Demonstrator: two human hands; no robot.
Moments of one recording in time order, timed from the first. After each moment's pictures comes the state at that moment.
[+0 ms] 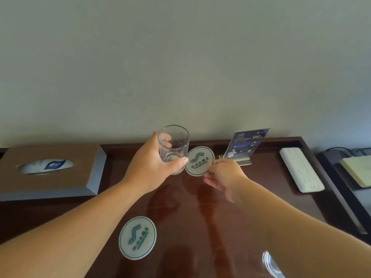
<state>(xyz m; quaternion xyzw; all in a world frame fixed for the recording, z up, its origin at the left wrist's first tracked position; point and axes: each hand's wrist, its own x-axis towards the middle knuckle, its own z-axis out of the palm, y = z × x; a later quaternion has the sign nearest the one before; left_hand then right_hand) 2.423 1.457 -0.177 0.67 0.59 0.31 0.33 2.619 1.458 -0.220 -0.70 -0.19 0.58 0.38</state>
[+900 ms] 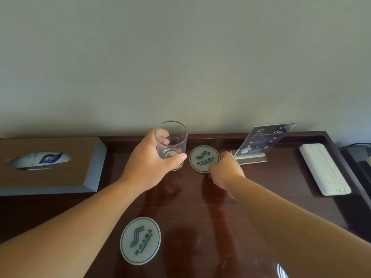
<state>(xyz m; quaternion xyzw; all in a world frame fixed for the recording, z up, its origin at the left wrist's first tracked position) 2.408 1.481 -0.212 0.65 0.61 0.31 0.33 2.604 1.485 -0.250 -0.80 -0.42 0.40 0.15</state>
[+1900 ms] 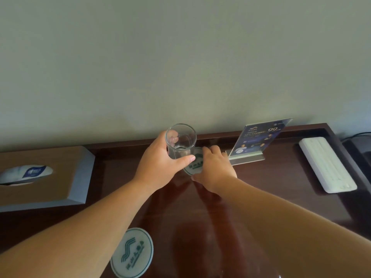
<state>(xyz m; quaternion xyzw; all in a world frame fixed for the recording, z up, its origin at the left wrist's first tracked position) 2.452 1.508 -0.244 0.67 0.59 0.31 0.34 2.610 1.499 -0.265 -0.72 -0.66 0.23 0.01</state>
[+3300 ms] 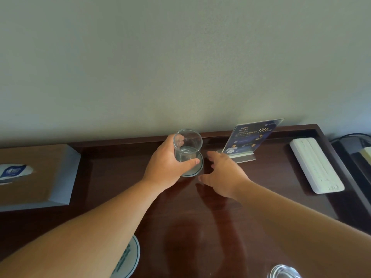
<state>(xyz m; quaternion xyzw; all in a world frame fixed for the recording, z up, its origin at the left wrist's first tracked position) 2.487 1.515 -0.276 0.67 0.57 0.30 0.37 2.653 1.485 -0.257 -0.71 -0.61 0.35 0.10</state>
